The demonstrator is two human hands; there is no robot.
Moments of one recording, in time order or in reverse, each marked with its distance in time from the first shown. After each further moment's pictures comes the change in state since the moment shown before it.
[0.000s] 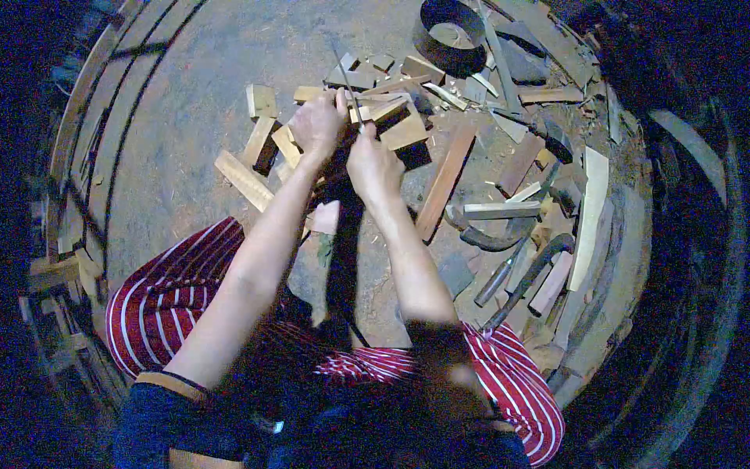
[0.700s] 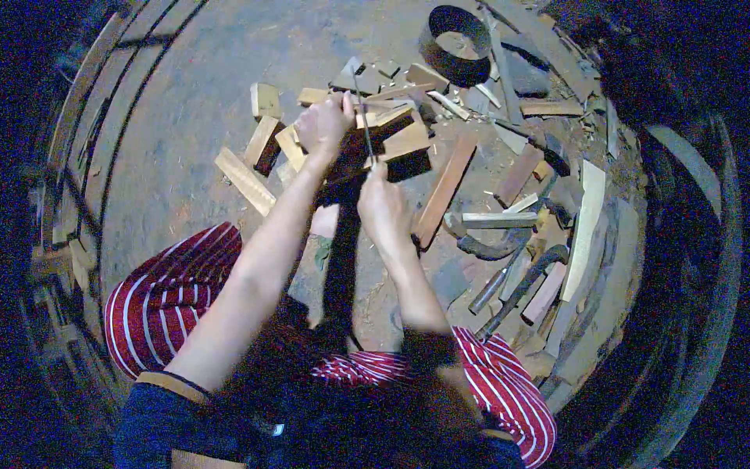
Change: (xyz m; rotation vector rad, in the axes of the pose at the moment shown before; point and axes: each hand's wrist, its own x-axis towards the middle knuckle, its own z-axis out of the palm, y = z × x) left_hand 0.003 0.002 -0.001 0.025 -0.032 -0.049; right_hand -0.044 -0.003 -0.024 -0.028 -0.118 0.033
